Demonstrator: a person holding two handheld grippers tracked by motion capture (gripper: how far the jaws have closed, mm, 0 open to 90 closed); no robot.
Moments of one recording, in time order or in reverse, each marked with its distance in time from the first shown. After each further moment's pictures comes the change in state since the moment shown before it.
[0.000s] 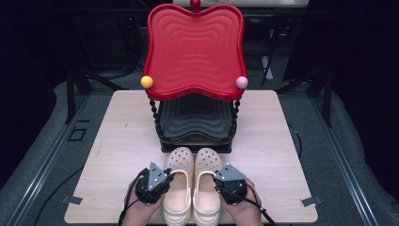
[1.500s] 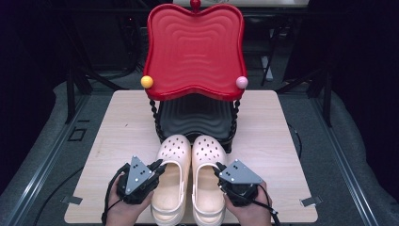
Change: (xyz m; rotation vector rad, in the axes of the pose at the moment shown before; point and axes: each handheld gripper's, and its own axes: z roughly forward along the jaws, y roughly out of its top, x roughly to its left) left arm 0.007 0.053 -0.072 -0.149 0.027 0.039; right arm 0.001 0.048 -0.074 -0.175 -0.006 -0.033
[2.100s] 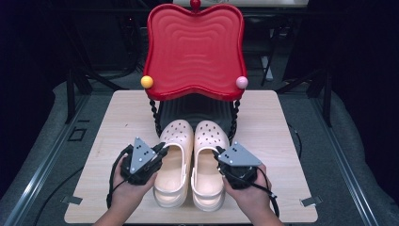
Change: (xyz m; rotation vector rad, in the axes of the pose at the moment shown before) left arm 0.021 0.033 0.024 -0.029 0.031 -0.002; right arm -0.019 0.031 0.011 -0.032 -0.042 -0.025
